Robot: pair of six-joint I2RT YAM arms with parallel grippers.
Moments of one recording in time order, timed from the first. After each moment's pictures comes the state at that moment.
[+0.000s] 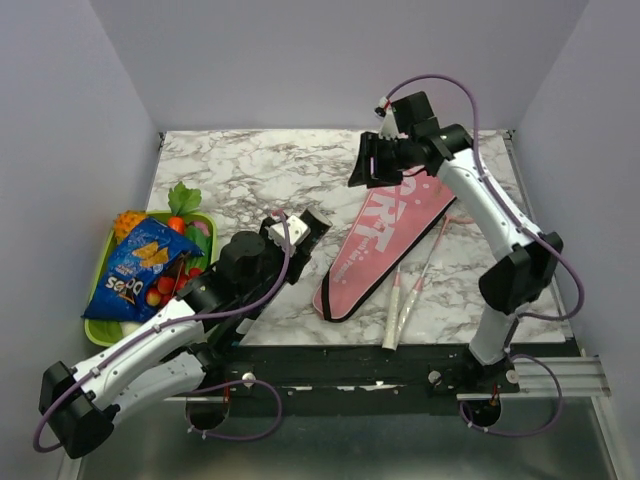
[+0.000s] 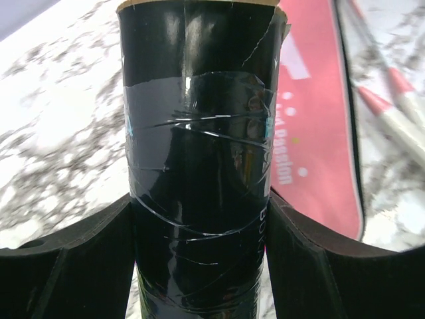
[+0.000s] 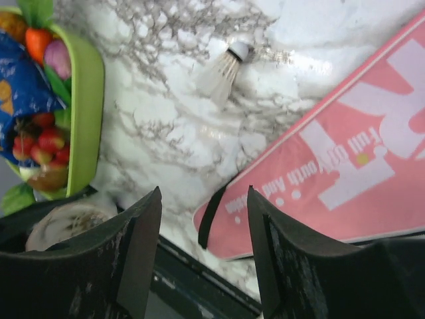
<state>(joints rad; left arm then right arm) -0.77 0.83 0.64 -0.12 -0.01 0.09 0.46 1.76 1.91 -0.98 -0.35 0.38</state>
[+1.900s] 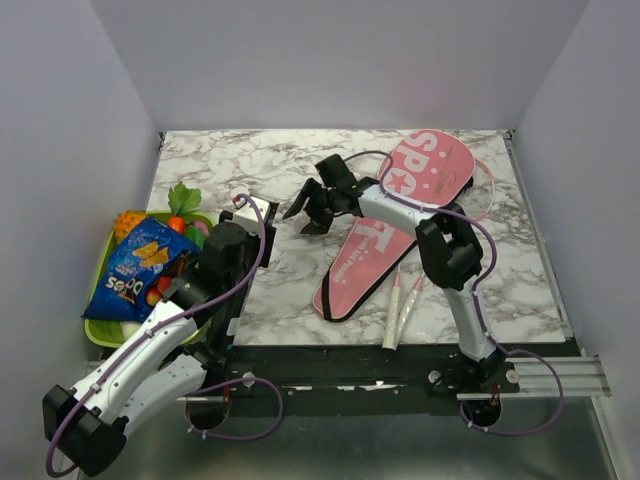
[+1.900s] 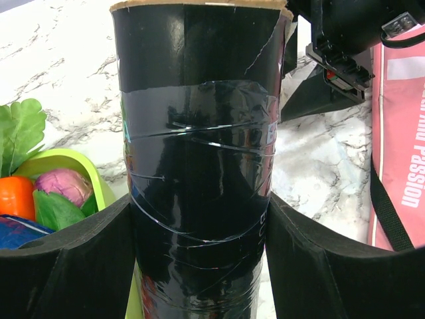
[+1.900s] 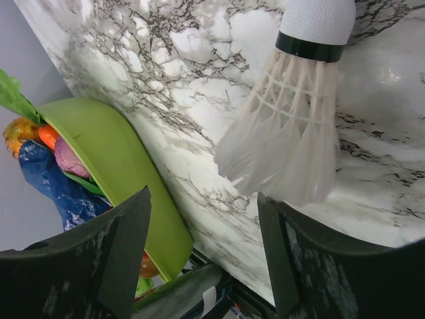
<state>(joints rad) -0.58 0.80 0.68 -0.28 -0.31 0.02 0.67 2.23 1.75 -0.38 -0.35 1.16</state>
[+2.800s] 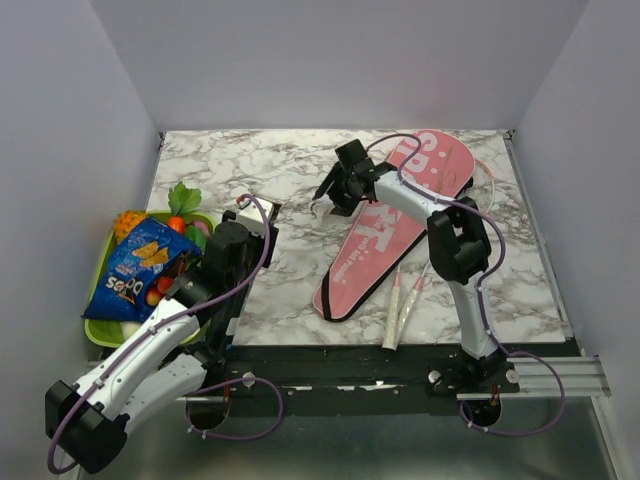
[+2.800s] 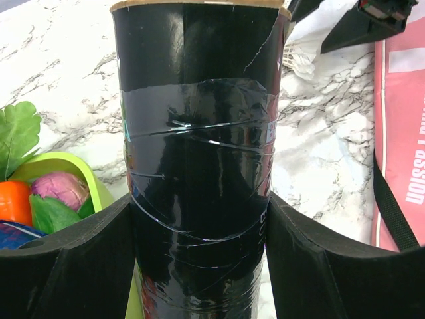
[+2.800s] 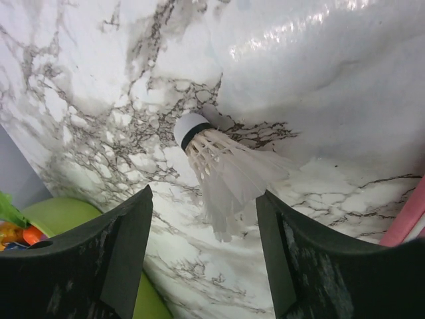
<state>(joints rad) -0.58 0.82 0.67 -0.26 -0.30 0.04 0.57 2.23 1.81 -0.50 -0.09 1.08</state>
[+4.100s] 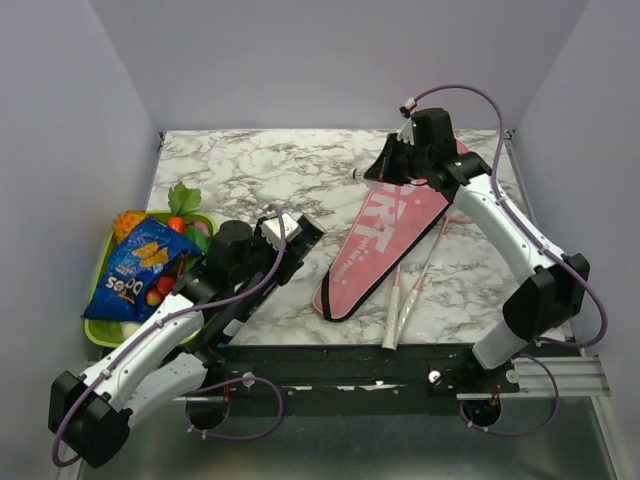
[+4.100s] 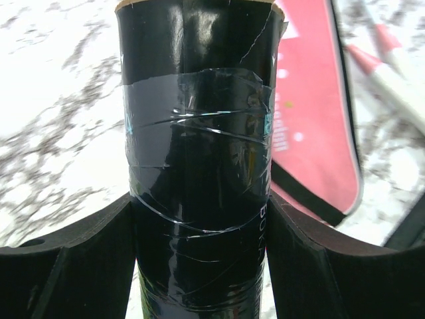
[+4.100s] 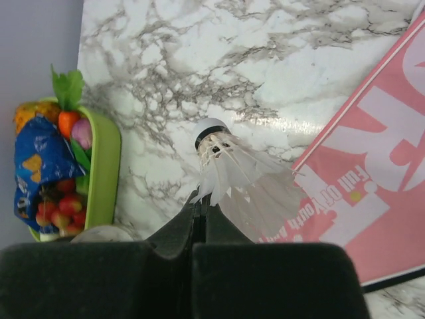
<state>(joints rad) -0.57 0.86 0.65 -0.22 0.19 0.14 0.43 1.66 1.58 -0.52 -0.21 0.59</state>
